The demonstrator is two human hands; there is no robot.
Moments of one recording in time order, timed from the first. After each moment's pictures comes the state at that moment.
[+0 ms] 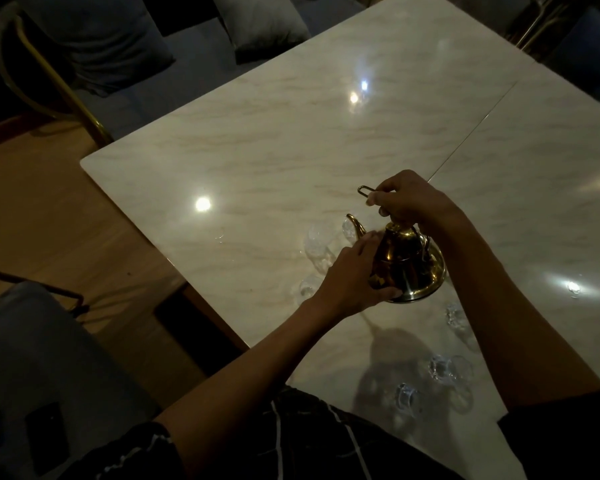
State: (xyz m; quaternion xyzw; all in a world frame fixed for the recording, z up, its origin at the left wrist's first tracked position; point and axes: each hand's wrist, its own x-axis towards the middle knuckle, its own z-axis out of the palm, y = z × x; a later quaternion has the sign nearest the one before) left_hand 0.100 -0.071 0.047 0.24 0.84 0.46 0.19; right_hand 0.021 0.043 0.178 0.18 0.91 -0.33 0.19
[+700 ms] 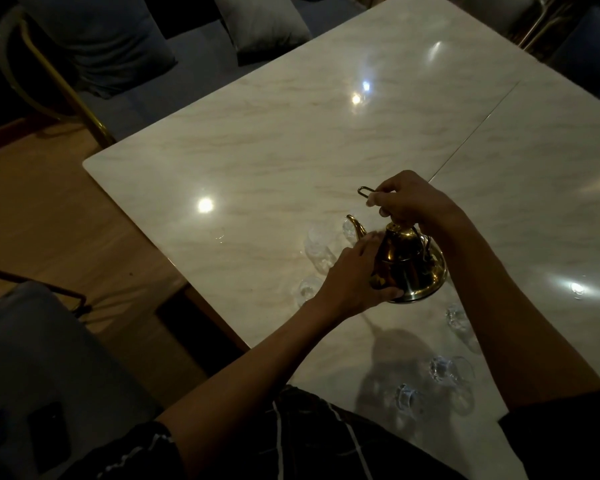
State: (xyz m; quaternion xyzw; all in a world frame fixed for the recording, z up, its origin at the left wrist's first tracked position) left_hand 0.104 -0.069 0.053 0.23 0.84 0.46 0.19; right_hand 0.022 0.049 0.174 0.16 0.91 -0.33 0.19
